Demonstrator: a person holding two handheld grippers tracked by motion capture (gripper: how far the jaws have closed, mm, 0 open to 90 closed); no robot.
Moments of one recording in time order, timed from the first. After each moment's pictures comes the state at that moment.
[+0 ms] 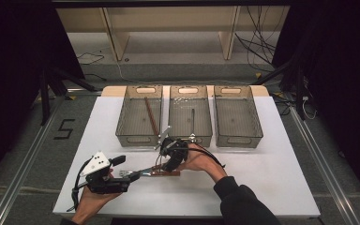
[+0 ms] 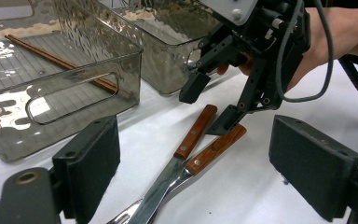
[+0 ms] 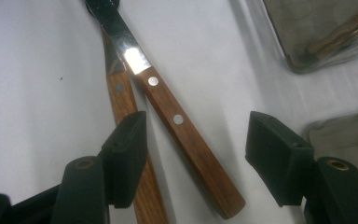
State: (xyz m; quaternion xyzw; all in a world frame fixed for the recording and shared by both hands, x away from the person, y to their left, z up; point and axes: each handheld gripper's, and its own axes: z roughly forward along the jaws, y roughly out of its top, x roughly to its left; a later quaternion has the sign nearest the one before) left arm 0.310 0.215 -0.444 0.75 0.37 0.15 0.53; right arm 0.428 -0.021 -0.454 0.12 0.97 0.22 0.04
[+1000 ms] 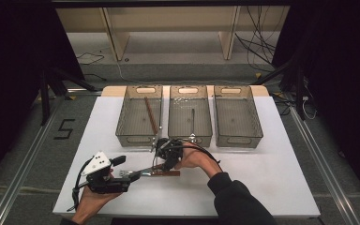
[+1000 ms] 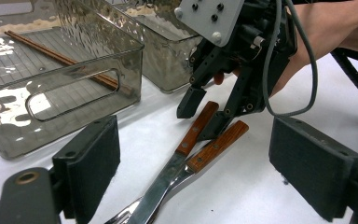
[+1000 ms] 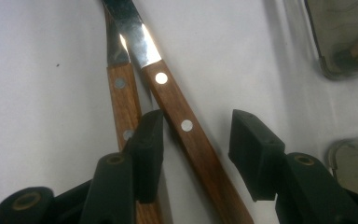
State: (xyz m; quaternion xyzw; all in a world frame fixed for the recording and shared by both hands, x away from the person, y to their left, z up) left arm 0.312 0.215 -0.446 0.75 0.37 0.15 0.52; right arm 0.436 -0.004 -0.461 0.09 0.98 0.17 0.02
